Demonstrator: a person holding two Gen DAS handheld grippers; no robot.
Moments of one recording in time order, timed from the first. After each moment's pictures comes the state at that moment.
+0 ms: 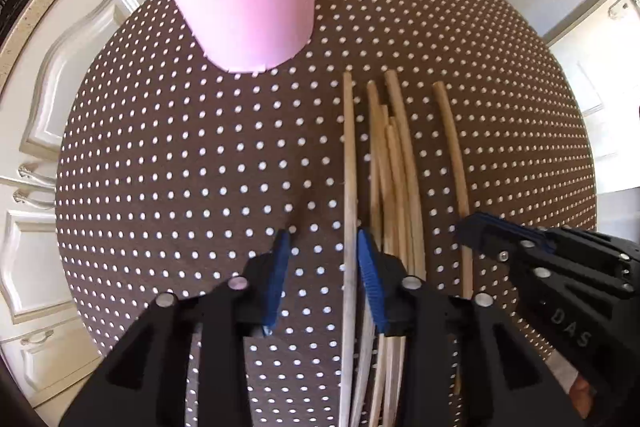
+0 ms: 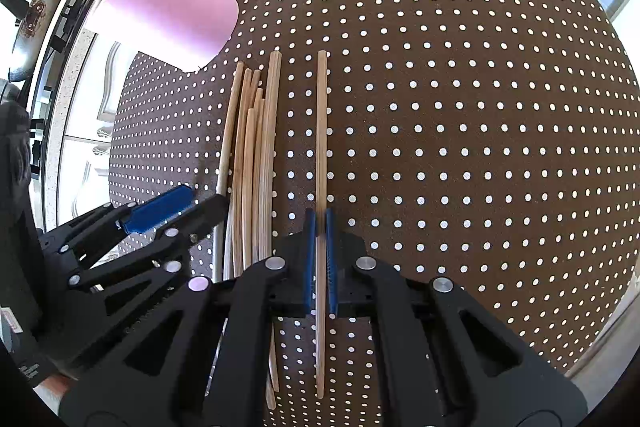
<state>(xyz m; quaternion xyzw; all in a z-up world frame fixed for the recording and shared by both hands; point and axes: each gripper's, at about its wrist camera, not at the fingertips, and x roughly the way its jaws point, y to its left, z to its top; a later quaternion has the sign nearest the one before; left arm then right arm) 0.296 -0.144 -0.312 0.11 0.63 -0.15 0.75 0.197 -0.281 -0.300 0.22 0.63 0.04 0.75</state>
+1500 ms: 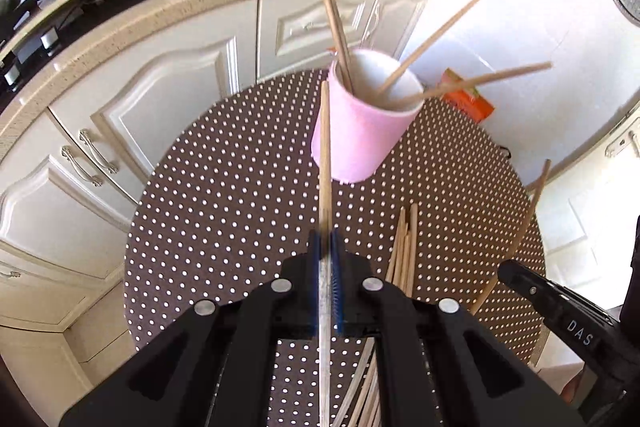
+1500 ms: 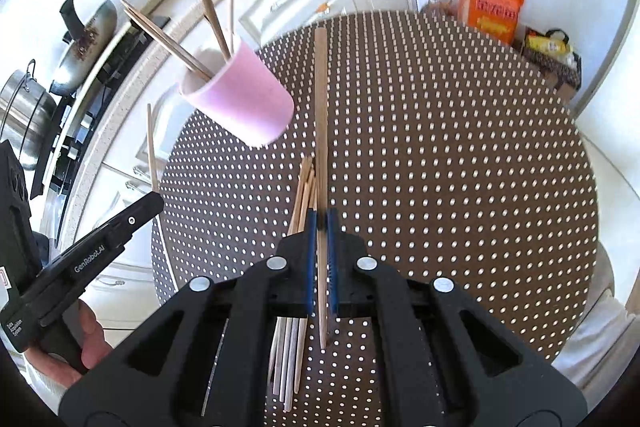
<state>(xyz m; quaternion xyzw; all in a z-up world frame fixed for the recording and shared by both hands) 0.247 -0.043 -0.207 -0.06 0.50 -0.07 0.86 0.162 -0.299 -0.206 0.20 0.51 0.05 0.84</state>
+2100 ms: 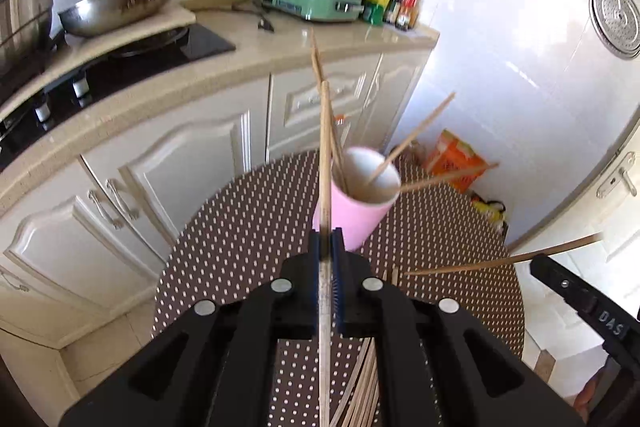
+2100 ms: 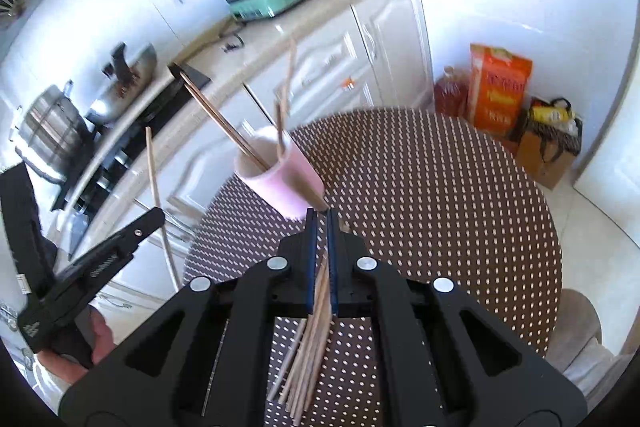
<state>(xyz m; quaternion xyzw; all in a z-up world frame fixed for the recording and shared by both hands) 0.235 -0.043 -0.144 -0.07 0.40 -0.05 0.91 0.153 -0.316 -0.119 0.18 0.41 0.07 0.89</state>
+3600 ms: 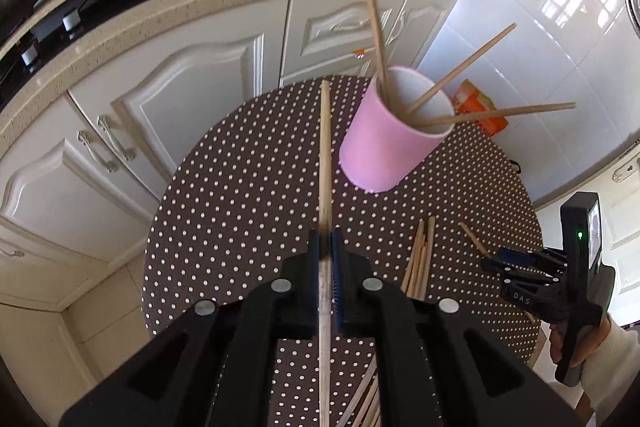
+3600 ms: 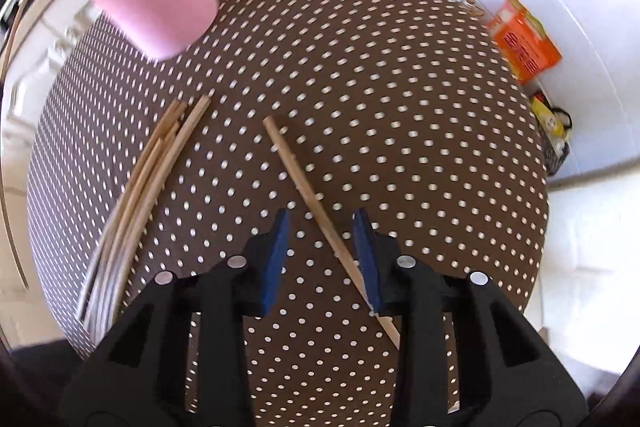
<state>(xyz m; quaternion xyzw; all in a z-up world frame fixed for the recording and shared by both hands) 0.257 -0.025 -0.219 -0.08 0.52 -0.04 0.85 0.228 -0.320 -0.287 -0.07 0.62 0.11 0.78</state>
